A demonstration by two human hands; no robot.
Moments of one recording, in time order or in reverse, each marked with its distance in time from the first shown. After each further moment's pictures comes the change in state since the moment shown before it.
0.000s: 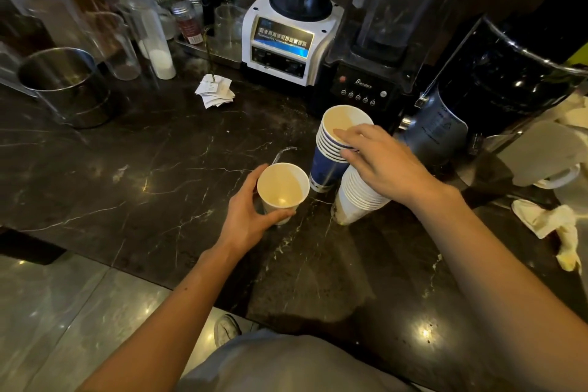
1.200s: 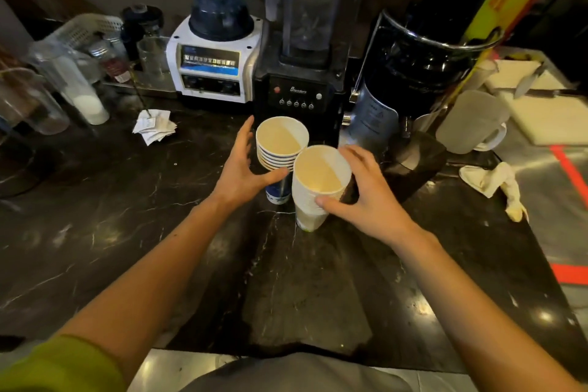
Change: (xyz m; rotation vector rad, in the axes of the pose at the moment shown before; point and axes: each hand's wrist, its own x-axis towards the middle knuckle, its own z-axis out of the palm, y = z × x) left_hand 0.100 0.064 0.041 0.042 -0.217 0.189; right_hand -0.081 0.023 0.025 0.447 0.212 0.382
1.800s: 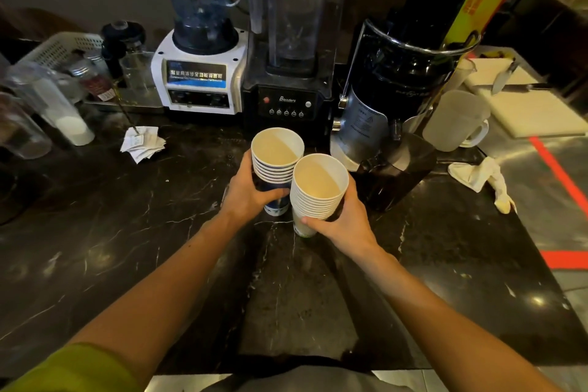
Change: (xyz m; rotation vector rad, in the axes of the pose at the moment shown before) left_hand 0.008 -0.021 0.014 0.034 -0.046 0.011; right_hand -0.005 0.003 0.059 0.381 0.211 0.197
